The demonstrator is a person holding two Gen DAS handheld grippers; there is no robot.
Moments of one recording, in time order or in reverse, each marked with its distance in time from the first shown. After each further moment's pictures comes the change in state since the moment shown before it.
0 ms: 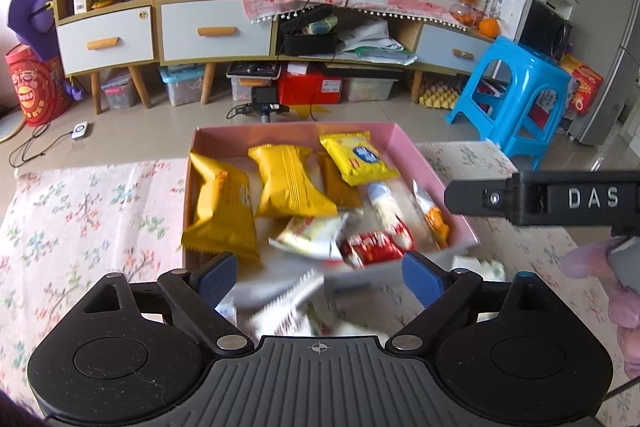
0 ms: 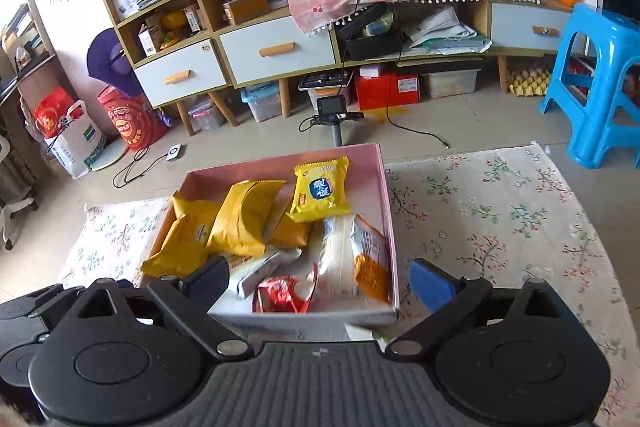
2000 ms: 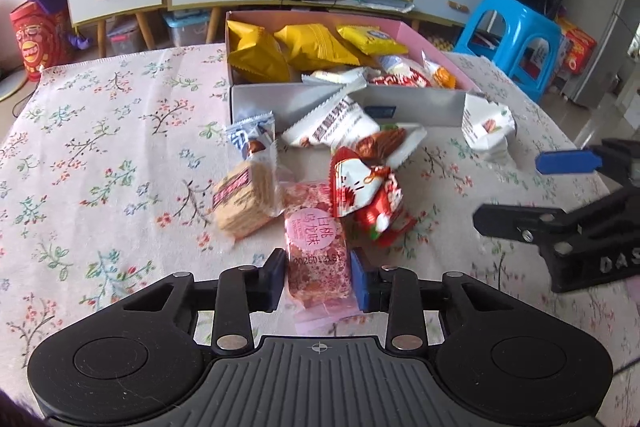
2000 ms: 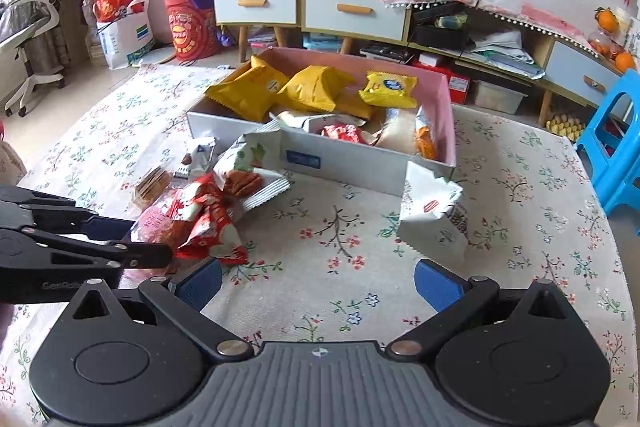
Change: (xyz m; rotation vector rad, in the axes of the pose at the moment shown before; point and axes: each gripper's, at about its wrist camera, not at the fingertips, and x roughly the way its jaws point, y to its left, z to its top) left arm -0.028 0.033 -0.117 0.011 0.103 -0.020; right arm -0.016 0.036 -0.115 -0.345 0.054 0.007
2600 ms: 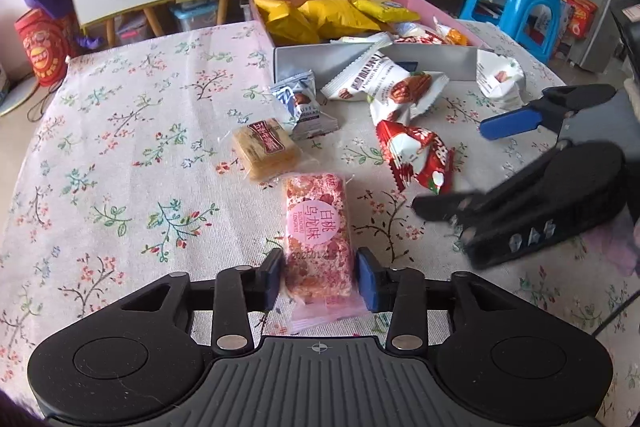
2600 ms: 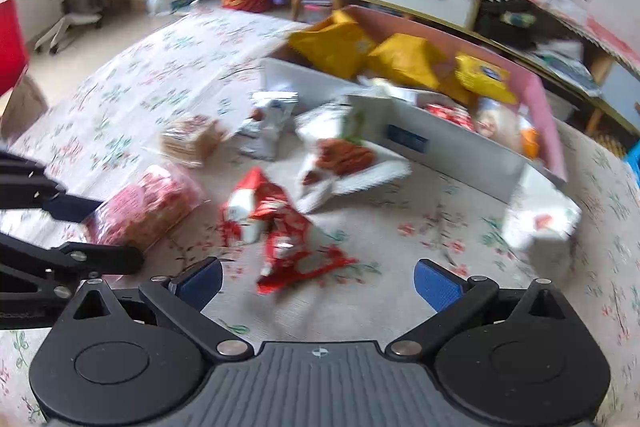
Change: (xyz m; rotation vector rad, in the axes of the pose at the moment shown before) left arm -0.020 0.021 -0.026 0.060 0.040 0.053; right arm 0.039 0.061 0.003 -0.189 0.080 0.071
